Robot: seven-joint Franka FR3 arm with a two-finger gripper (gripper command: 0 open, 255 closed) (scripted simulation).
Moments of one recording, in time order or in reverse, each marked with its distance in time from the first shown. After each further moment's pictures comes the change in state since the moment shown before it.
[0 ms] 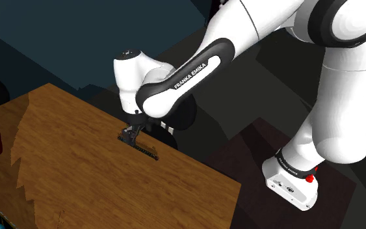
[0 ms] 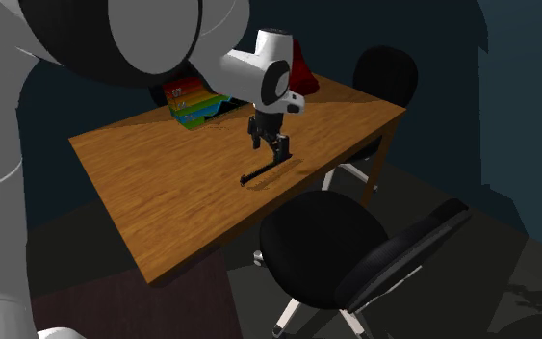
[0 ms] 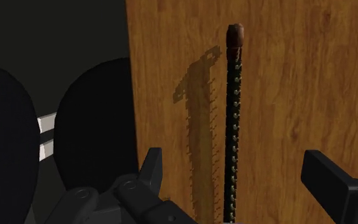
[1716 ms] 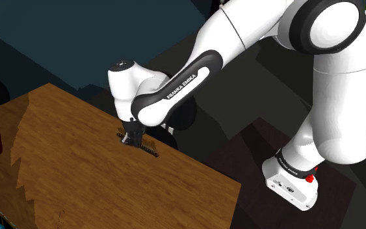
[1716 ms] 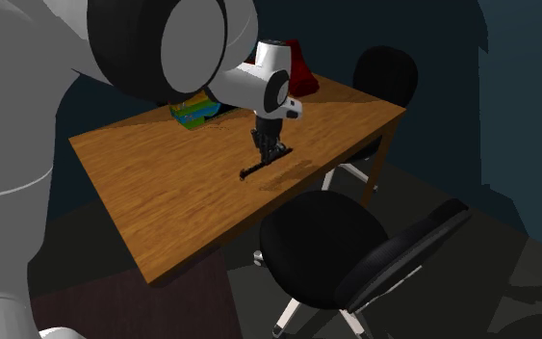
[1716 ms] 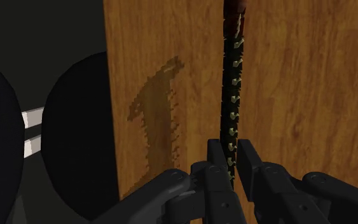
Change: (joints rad) arm 0.039 0.094 -0.020 0.065 -0.047 0.025 0.021
